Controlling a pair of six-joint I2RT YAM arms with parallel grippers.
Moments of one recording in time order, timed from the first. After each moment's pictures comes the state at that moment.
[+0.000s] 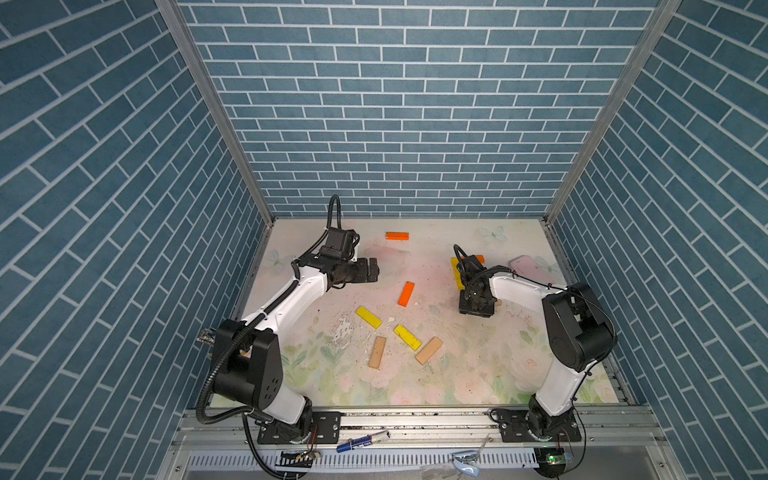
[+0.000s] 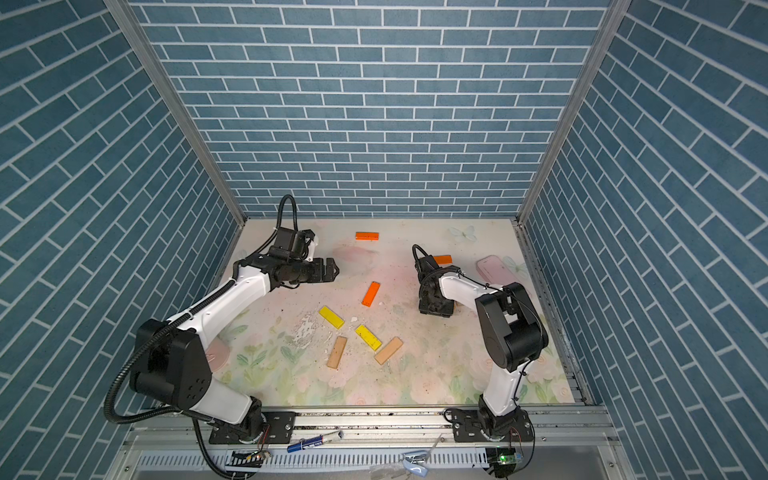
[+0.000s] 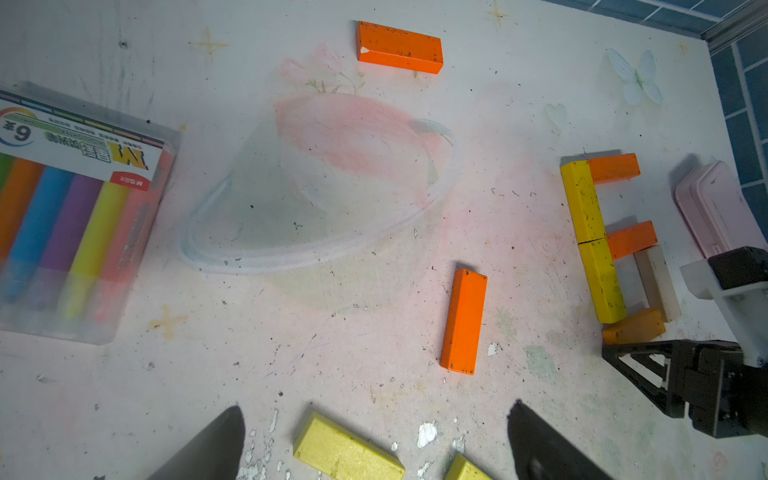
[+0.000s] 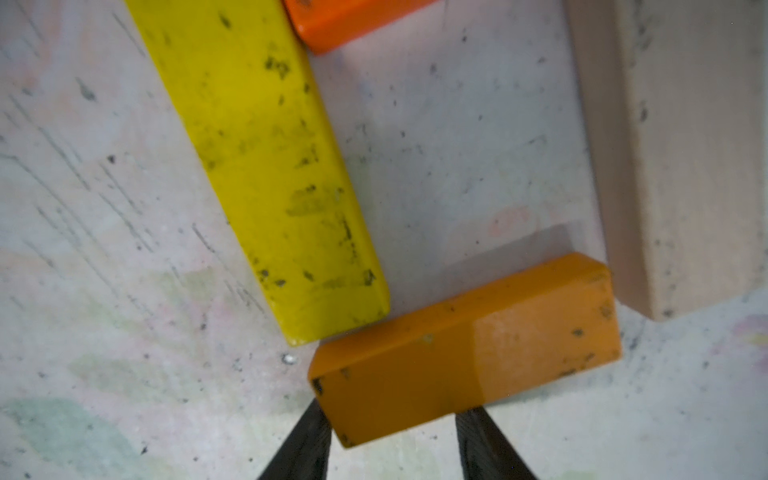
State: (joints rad) left arm -0.32 1.54 1.19 -0.57 0.15 -0.32; right arm 0.49 1.80 1.11 -0.71 0.09 0.60
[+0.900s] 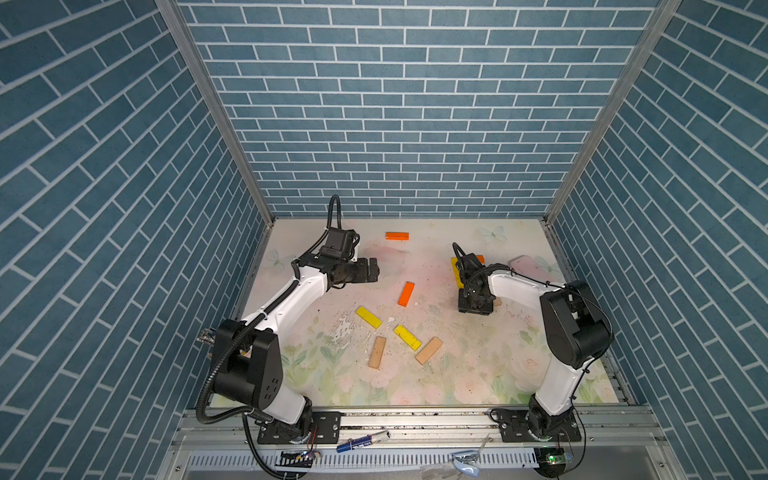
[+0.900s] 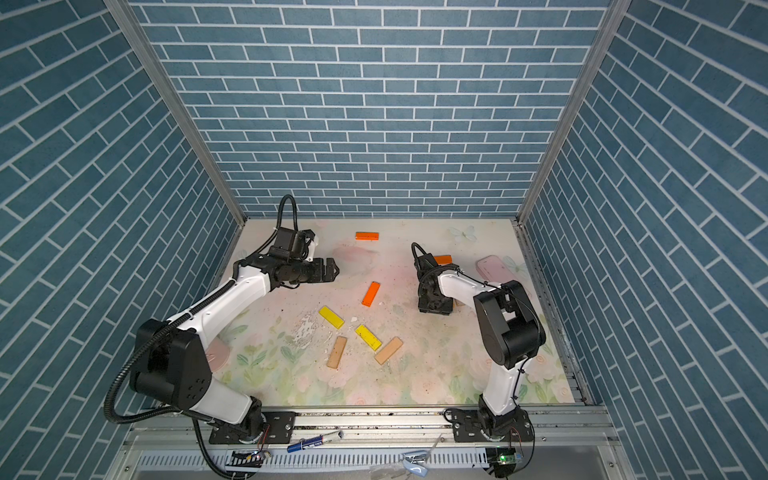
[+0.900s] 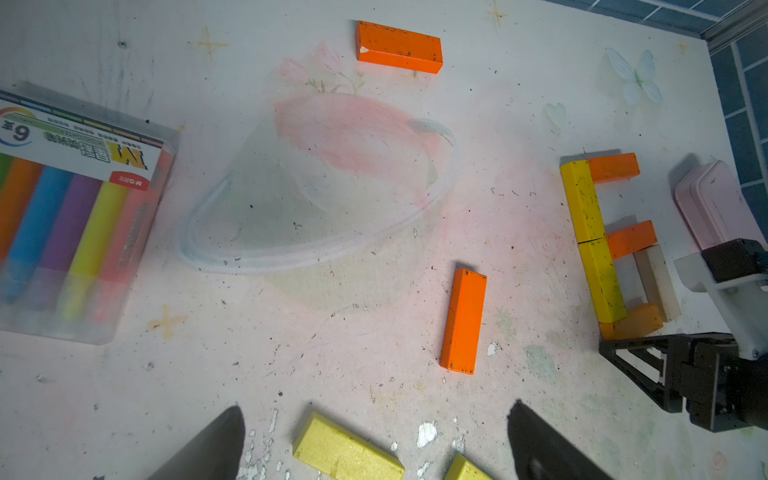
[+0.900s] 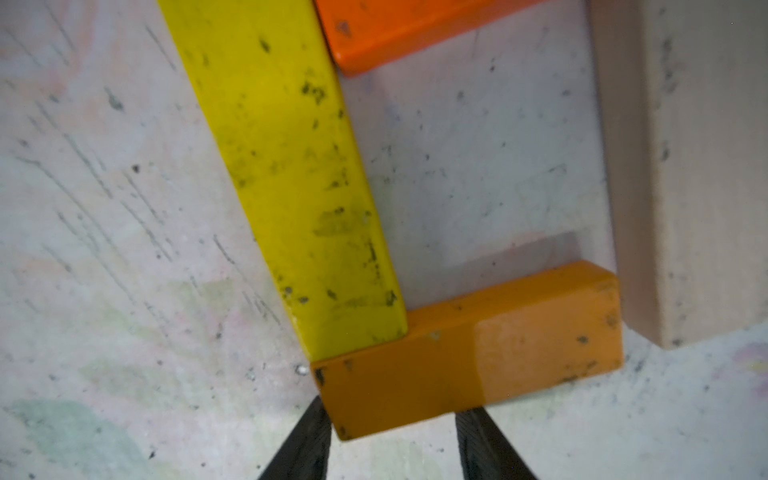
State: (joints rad) left arm -0.32 1.54 1.19 -0.57 0.15 -0.32; right arm 0.49 1.82 1.14 -0.72 0.09 0.55
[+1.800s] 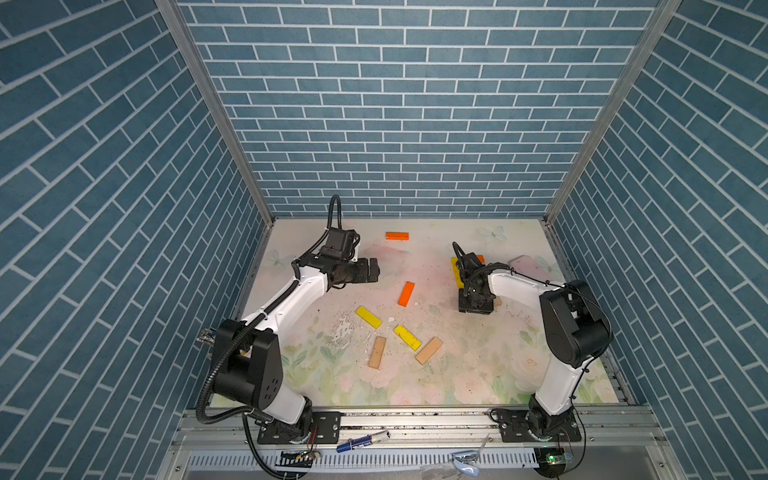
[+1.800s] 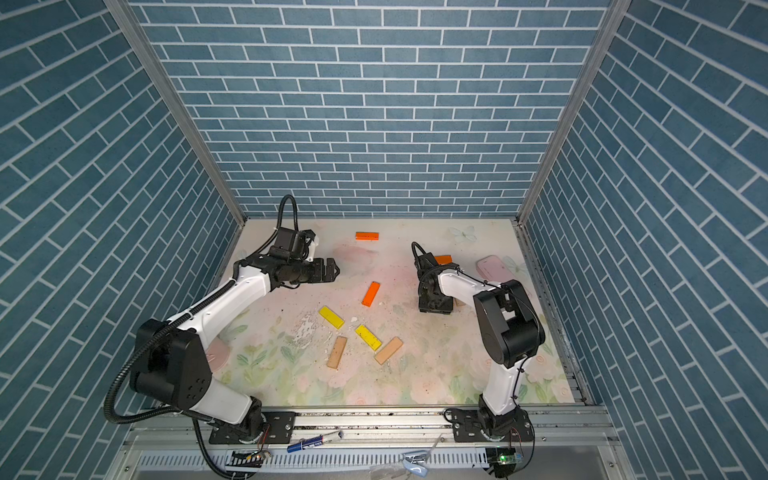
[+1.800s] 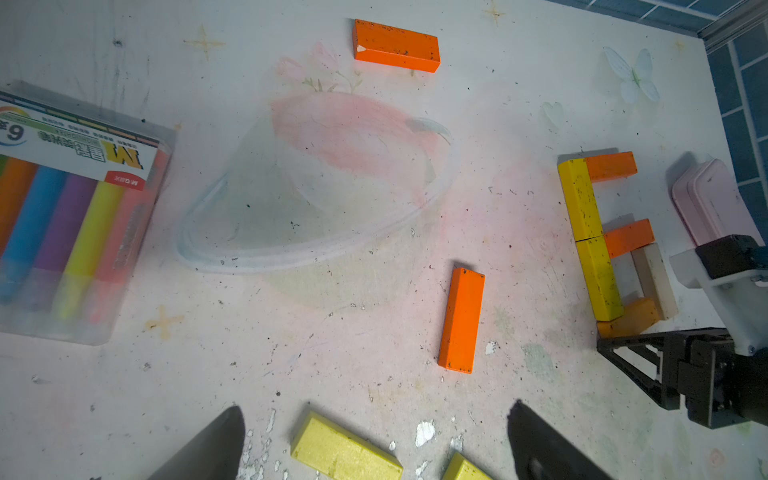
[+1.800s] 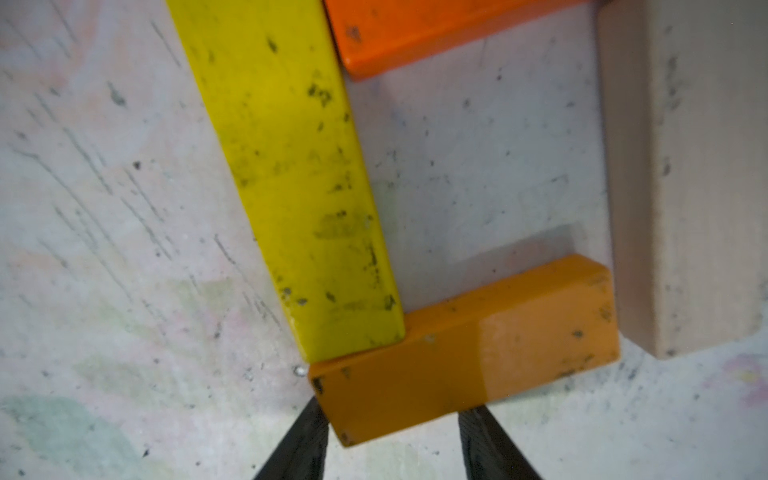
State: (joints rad) left arm -0.32 1.54 1.19 -0.57 0.16 -0.32; right arm 0.48 1.83 1.15 -0.73 0.09 0.52
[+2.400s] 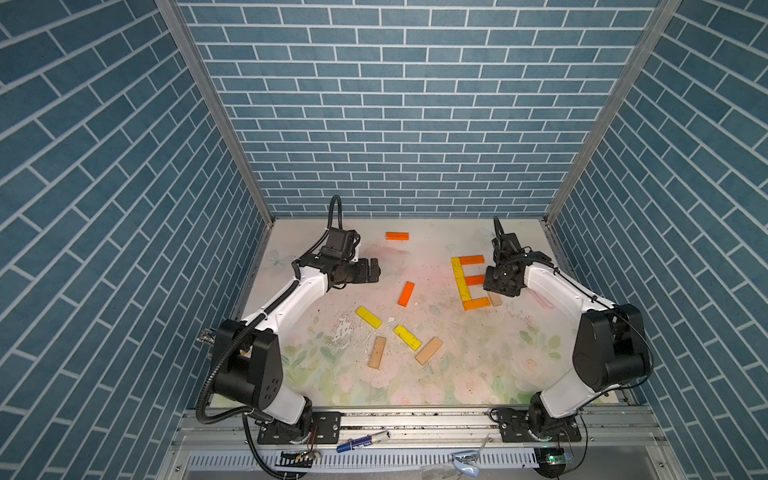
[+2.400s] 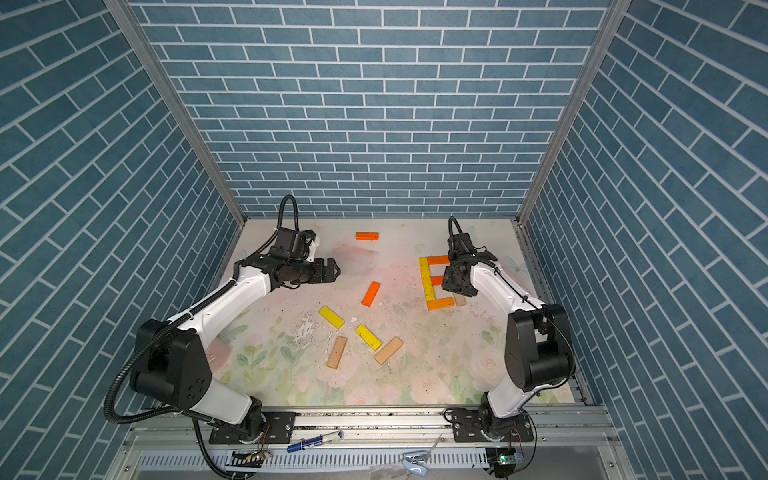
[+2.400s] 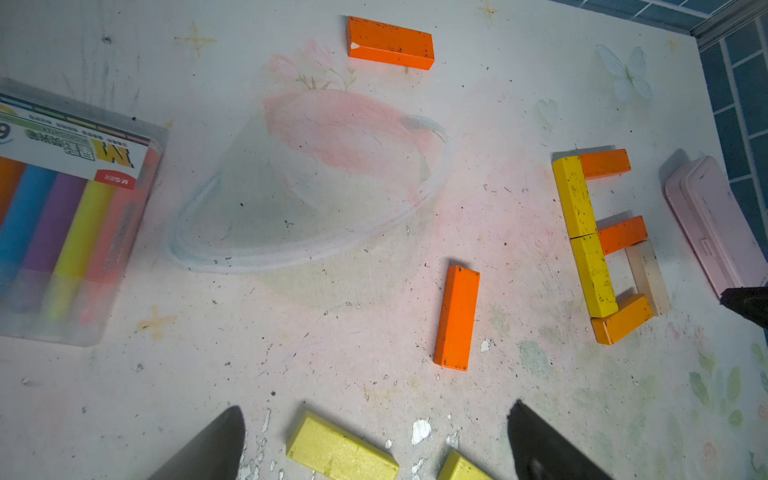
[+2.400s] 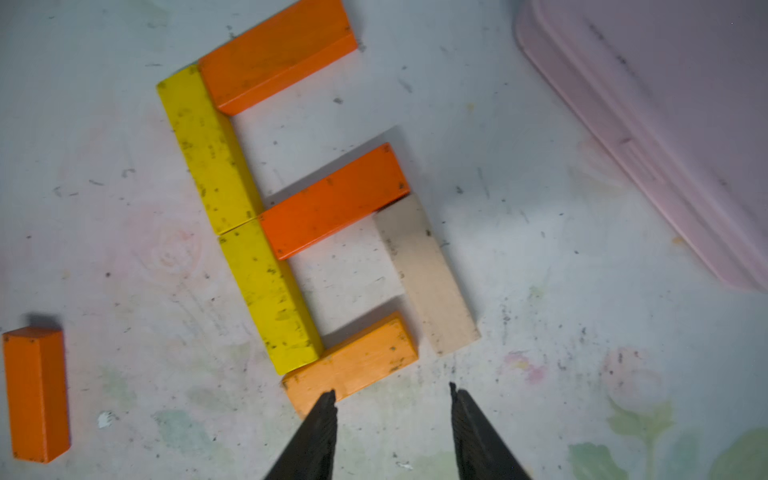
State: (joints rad) left arm -0.32 1.54 1.19 -0.57 0.17 -0.32; right arm 0.25 1.62 1.18 -0.77 0.08 0.47
